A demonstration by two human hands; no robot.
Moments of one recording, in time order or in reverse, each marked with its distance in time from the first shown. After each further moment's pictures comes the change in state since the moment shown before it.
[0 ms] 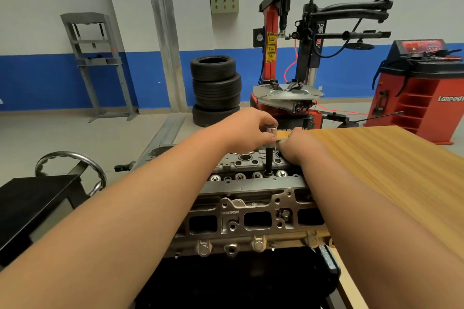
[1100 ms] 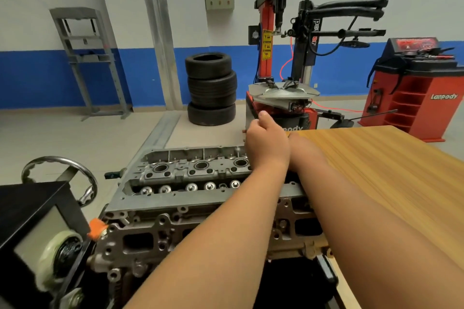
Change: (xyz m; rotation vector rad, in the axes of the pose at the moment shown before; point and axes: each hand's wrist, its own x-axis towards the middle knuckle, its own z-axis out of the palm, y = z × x) left_hand 0.038 0.045 0.073 -0.862 0.776 -0.534; right_hand -0.014 -0.002 -0.006 0.173 -0.081 -0.078
